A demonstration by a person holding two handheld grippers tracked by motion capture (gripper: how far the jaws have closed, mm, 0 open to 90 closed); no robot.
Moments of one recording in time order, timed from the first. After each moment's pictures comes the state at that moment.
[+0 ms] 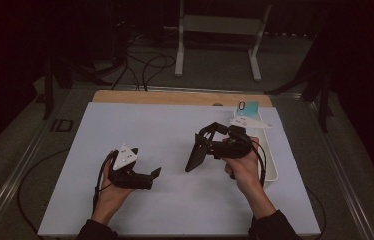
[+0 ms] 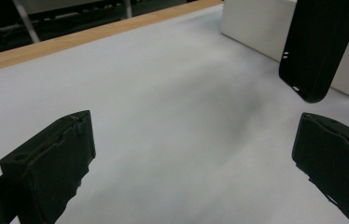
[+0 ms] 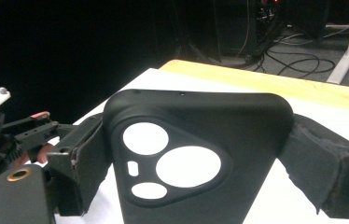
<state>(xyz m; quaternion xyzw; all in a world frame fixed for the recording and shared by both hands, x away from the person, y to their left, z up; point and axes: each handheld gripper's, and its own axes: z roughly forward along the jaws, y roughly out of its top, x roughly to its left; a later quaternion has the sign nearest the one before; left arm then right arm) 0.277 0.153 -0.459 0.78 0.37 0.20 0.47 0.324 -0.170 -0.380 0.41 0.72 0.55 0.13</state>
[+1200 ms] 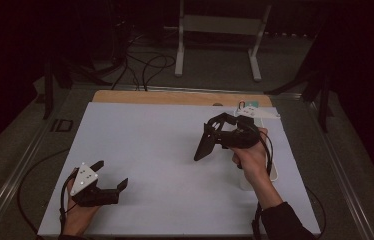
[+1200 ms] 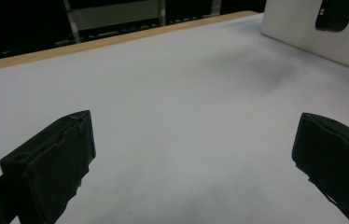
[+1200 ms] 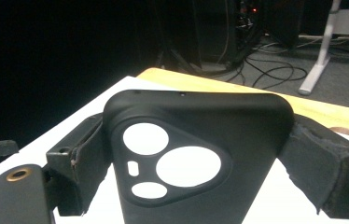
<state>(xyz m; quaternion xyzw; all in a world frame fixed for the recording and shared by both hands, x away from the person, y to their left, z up) 0.235 0.231 -0.486 0.74 0.40 0.26 0.48 0.345 -0.190 -0.368 0.41 0.72 0.54 0.17</state>
